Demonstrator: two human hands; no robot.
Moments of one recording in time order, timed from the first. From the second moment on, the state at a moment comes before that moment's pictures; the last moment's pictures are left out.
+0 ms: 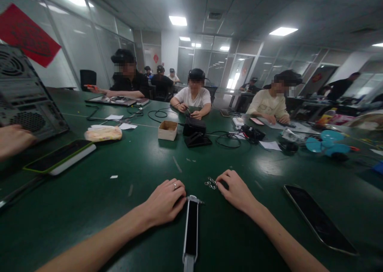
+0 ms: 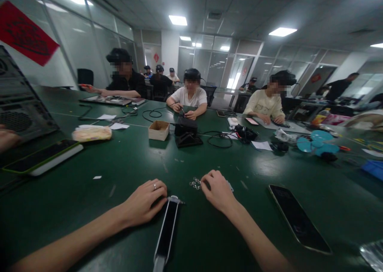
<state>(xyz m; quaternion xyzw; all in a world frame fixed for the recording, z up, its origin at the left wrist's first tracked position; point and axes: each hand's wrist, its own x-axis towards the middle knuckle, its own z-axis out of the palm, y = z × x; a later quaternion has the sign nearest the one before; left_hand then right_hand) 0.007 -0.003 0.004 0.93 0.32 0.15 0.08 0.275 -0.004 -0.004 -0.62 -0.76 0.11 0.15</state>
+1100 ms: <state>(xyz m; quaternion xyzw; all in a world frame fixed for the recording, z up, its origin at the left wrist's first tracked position) 0.004 -0.001 0.003 0.93 0.32 0.15 0.09 0.273 -0.014 0.006 -0.66 -0.75 0.07 0.03</state>
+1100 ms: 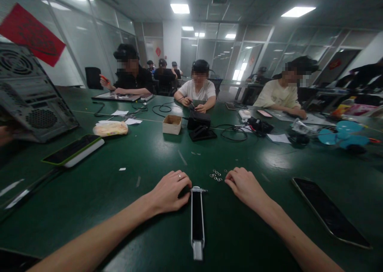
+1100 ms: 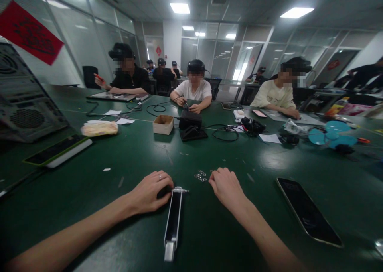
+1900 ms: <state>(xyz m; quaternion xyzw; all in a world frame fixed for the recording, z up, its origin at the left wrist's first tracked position) 0.003 -0.003 0.008 0.93 0.32 0.15 0.11 0.287 -0.017 0.016 -0.60 -0.79 0.09 0.08</state>
